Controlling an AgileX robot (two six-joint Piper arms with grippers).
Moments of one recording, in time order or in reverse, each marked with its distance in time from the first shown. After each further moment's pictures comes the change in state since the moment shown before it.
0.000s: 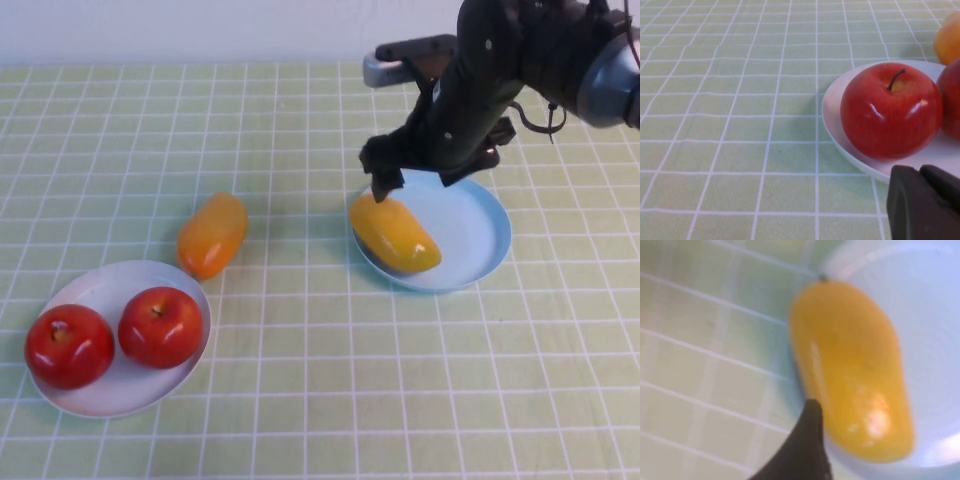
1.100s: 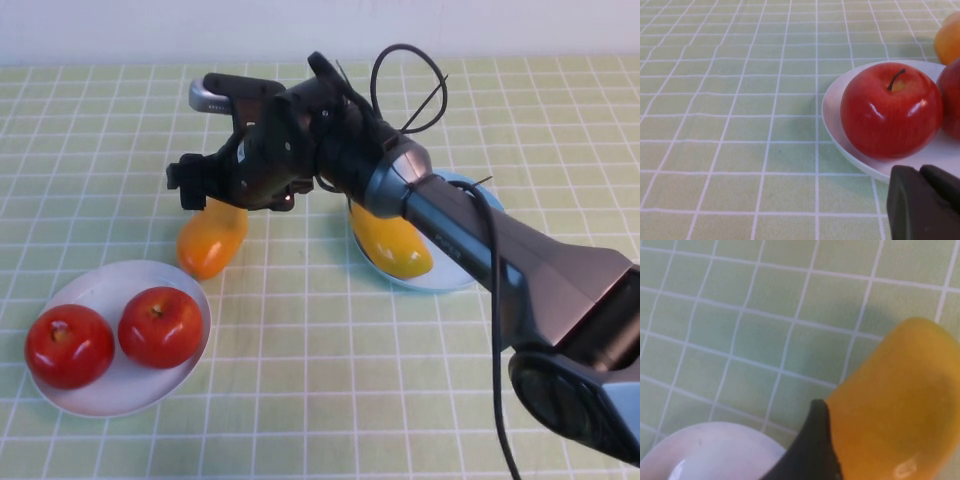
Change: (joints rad) right arm 0.259 0.423 -0.557 0.053 -0.197 0.363; left arm 0.000 0.000 0.000 0.000 0.000 0.000
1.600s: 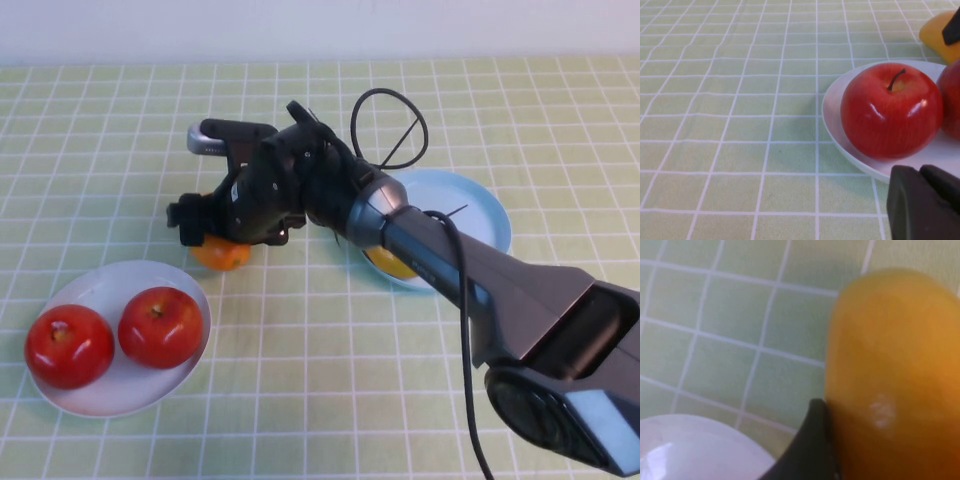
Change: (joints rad) right arm 0.017 0.082 -0.002 0.000 -0.032 0.017; left arm 0.000 0.000 0.000 0.000 0.000 0.000
